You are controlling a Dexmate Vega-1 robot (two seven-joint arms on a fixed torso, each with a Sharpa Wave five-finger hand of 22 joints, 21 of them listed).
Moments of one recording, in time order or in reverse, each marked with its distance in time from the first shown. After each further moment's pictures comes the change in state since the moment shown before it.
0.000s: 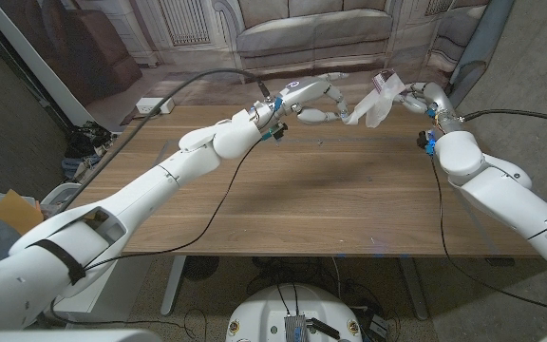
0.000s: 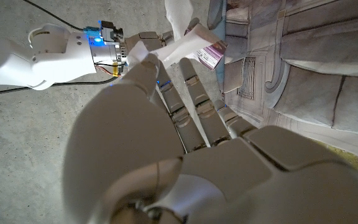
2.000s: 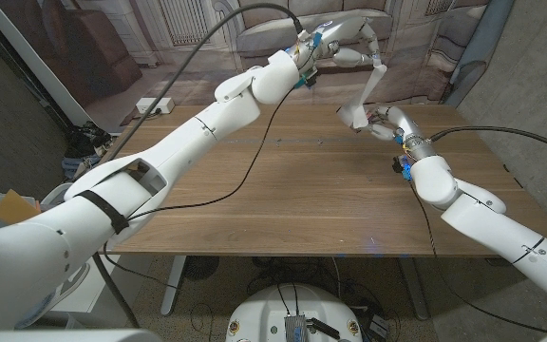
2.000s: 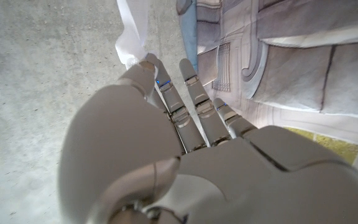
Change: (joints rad) left arm -0.269 -0.222 0.088 0.097 -0.061 0.396 -0.139; left_hand -0.026 -0.016 0.020 0.006 0.000 0.009 -0.002 0.000 -0.003 0.018 0.012 -0.024 0.025 0.006 -0.003 -0.033 -0.030 0.000 0.011 0.005 0.000; right arm -0.055 -0.007 -0.128 -0.034 -0.206 0.089 0.029; right_hand 0.000 0.000 0.000 0.000 -0.001 0.007 0.003 -0.006 0.005 0.007 0.000 -0.012 0.000 0.005 -0.002 0.000 0.002 0.000 0.000 0.000 0.000
